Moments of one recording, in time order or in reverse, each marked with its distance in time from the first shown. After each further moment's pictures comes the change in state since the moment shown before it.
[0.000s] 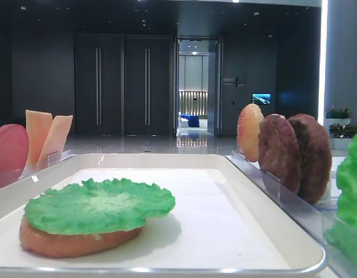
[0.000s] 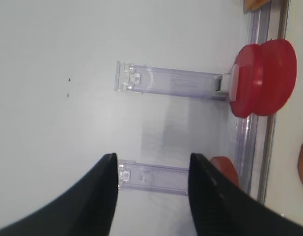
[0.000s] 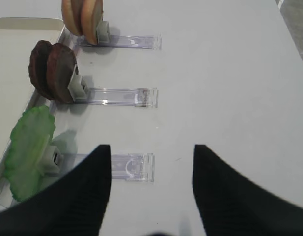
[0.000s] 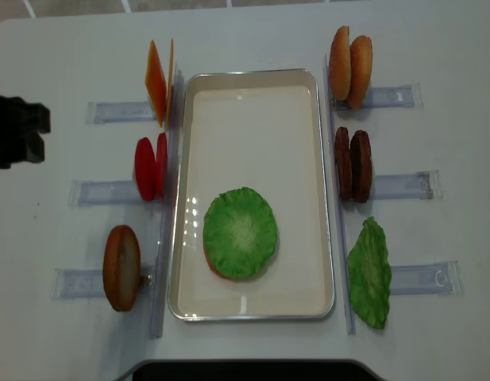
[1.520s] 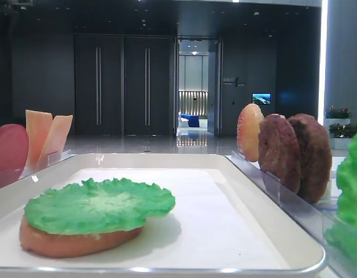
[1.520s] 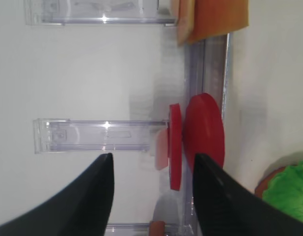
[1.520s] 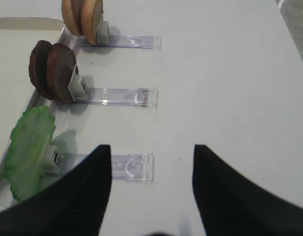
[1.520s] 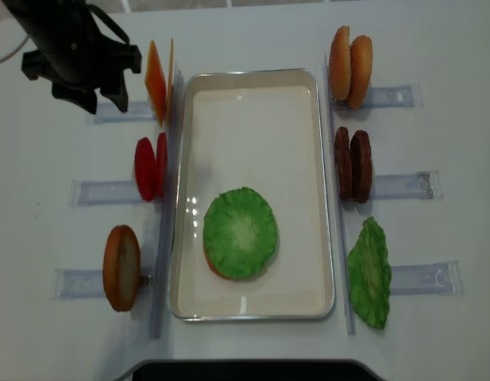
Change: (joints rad) left arm -0.168 0.477 -0.319 -0.028 -0.002 -0.059; right arm 0.000 0.000 0.000 0.000 0.000 0.000
